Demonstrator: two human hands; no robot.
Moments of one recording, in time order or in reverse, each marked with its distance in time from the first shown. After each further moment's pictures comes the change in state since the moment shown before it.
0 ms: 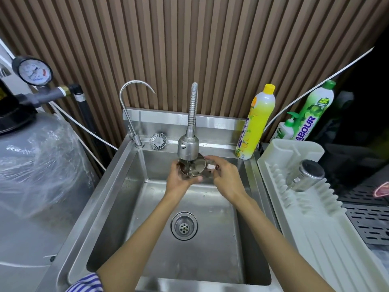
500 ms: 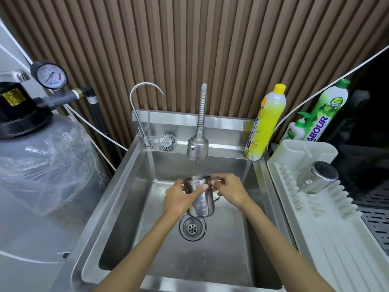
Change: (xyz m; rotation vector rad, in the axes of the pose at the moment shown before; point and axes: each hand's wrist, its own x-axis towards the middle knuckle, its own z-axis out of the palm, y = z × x) left_hand -0.026 -0.009 -0.026 0.634 0.107 -0.083; right_hand -0.001 0.016 0.022 0.113 -0.202 0.265
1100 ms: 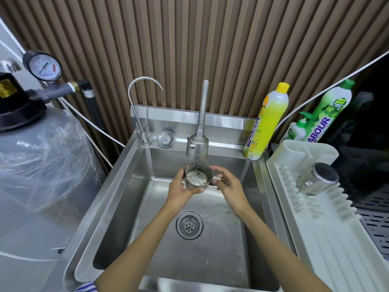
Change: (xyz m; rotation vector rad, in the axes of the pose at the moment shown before) left_hand 0.024 -0.007 0.014 -0.443 -0.105 0.125; right_hand -0.005 0.013 0.006 0.372 0.072 -0.142
